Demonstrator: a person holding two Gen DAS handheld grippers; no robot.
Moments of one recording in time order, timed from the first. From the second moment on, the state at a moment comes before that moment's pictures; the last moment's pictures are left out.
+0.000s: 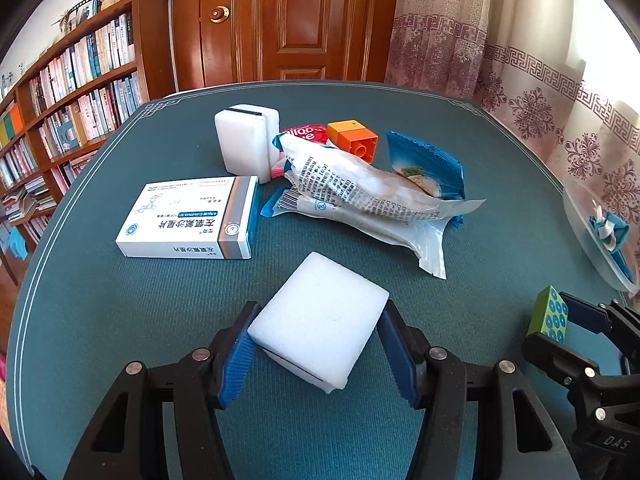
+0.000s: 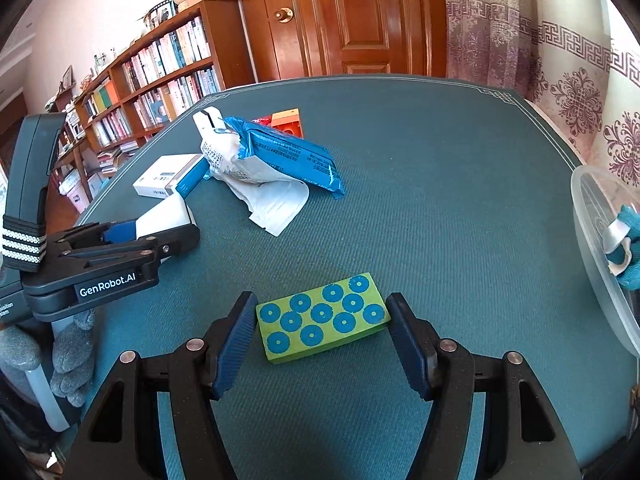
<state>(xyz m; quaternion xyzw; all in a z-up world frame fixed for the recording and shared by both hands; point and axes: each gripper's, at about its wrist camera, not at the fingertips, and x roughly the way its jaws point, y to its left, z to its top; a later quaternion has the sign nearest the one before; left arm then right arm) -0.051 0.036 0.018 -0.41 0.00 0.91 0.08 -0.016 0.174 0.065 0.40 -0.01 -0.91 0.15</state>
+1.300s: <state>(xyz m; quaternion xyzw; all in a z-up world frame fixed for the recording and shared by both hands) -0.021 0.153 0.027 -0.42 0.08 0.89 0.19 -0.002 0.388 0.097 0.35 -0.19 -0.92 0.00</state>
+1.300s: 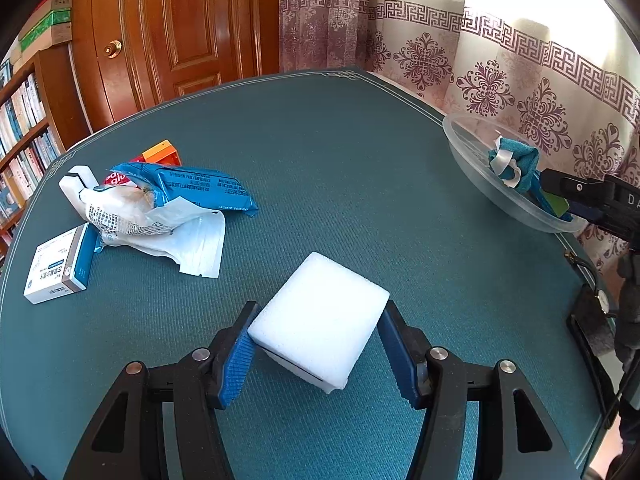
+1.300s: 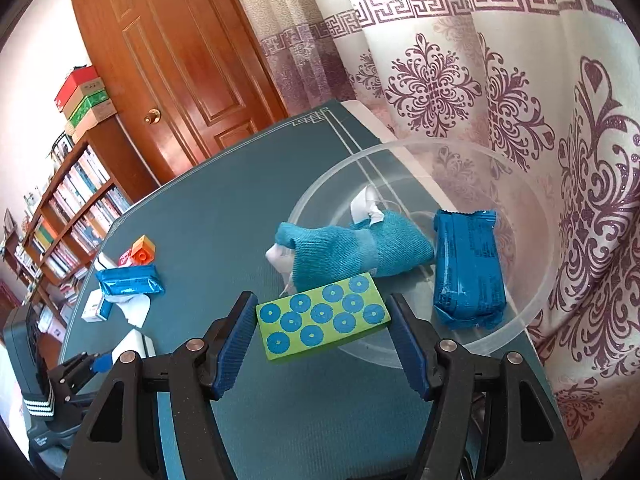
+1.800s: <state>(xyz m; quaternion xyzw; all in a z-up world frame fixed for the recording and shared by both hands) -0.024 0.150 0.021 -0.43 0.08 0.88 0.19 -0.035 0.396 0.082 0.38 -0.21 -0.90 0.00</state>
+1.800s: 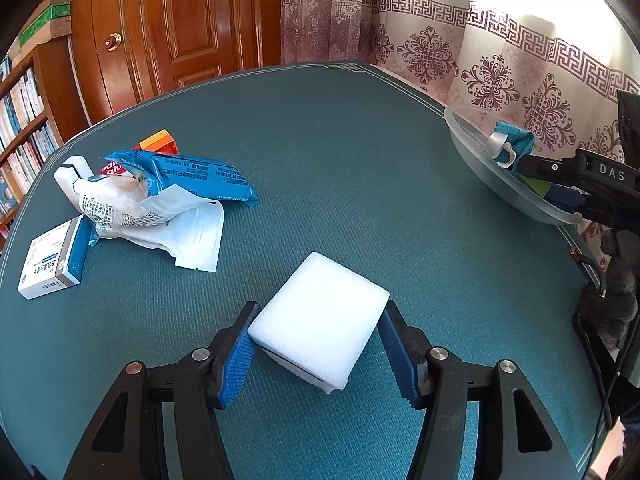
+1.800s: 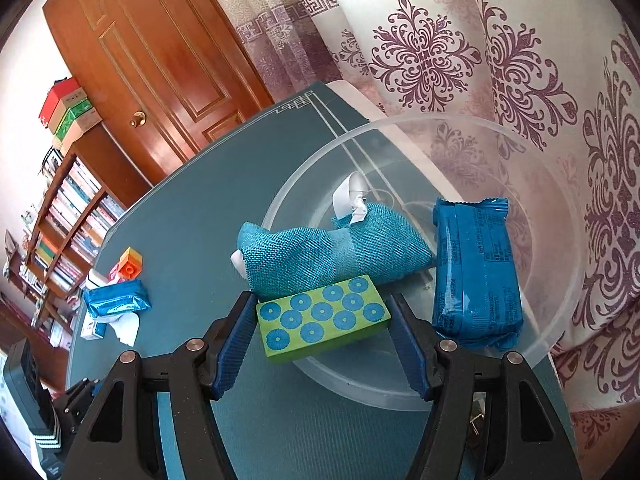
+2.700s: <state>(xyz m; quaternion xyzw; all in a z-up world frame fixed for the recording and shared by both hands) -0.024 0.145 0.019 -0.43 0.07 0.88 0.19 -0.065 0.391 0.075 0.39 -0.18 -0.90 -0.03</state>
